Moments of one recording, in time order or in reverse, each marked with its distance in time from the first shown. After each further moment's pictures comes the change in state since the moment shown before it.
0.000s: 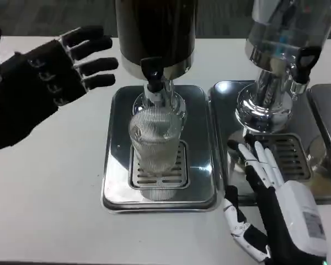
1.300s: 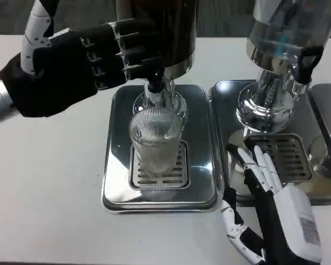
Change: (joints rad) left arm -0.361 -0.093 -0.027 0.339 0.301 0.060 -0.155; right arm 0.003 0.041 0.029 0.042 0.002 0.002 -0.060
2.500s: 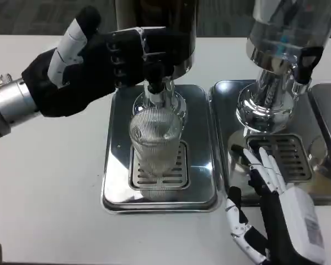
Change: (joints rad) left arm 0.075 -0.085 -0.021 -0.141 0.052 -0.244 0.048; right arm 0.010 0.005 -0.005 -0.002 0.033 0.010 -0.001
